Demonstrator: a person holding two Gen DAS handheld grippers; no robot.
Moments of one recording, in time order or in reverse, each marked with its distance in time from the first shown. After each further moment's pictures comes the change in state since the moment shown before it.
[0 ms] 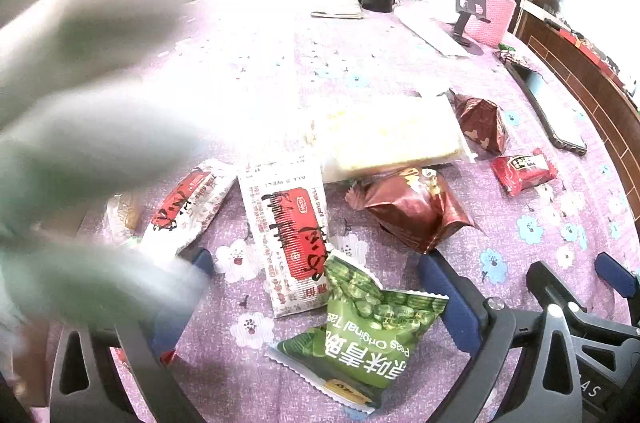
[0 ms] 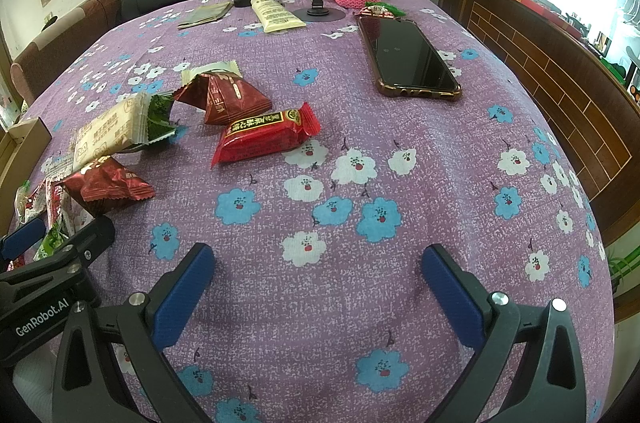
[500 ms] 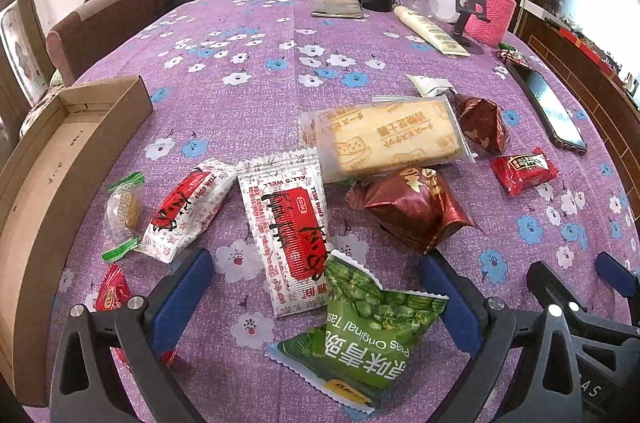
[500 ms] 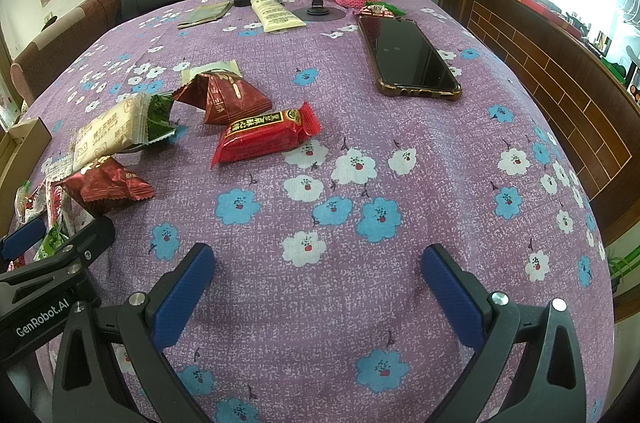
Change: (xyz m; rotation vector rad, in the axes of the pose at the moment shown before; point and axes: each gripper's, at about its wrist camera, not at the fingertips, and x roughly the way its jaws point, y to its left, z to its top) left arm 0.000 0.000 0.001 0.000 0.000 0.000; right arm 0.000 -0.001 0.000 0.000 0.000 0.000
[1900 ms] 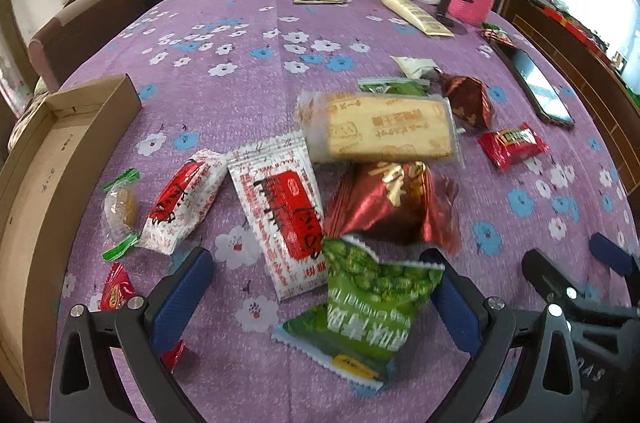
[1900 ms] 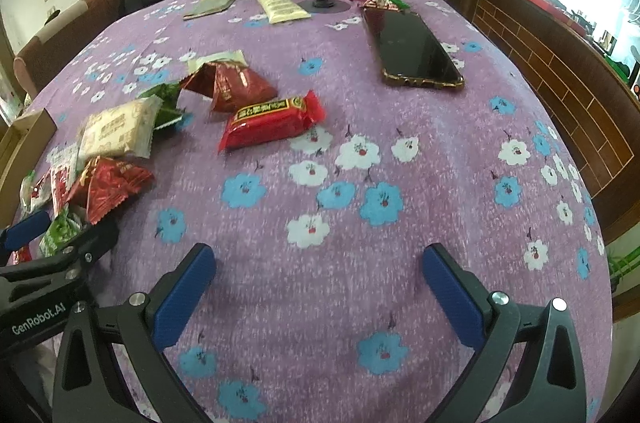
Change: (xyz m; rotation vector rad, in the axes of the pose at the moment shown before) left arm -0.004 0.005 -0.002 0.070 0.056 -0.045; right arm -0.005 0.003 -0.008 -0.016 0.037 0.012
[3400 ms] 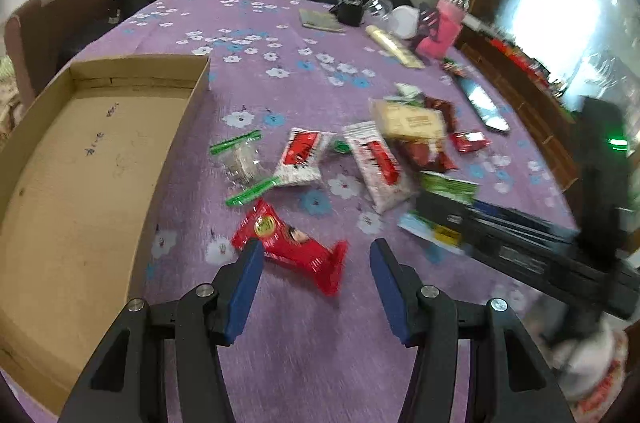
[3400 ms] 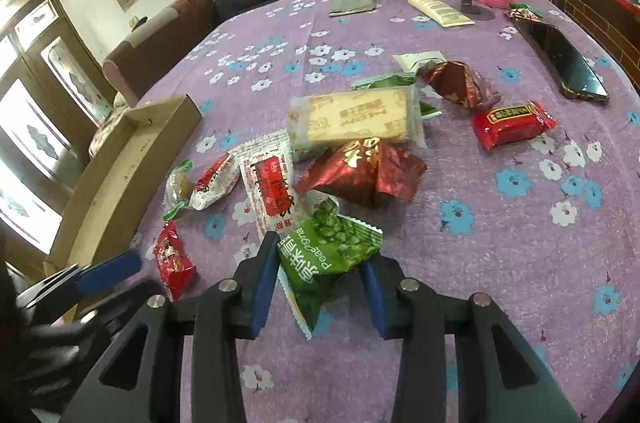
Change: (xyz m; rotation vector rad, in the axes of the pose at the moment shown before) left arm -0.064 0.110 -0.042 -0.010 -0.050 -0.243; right arm -0.030 0.105 -0.008 -0.013 -0.008 0.385
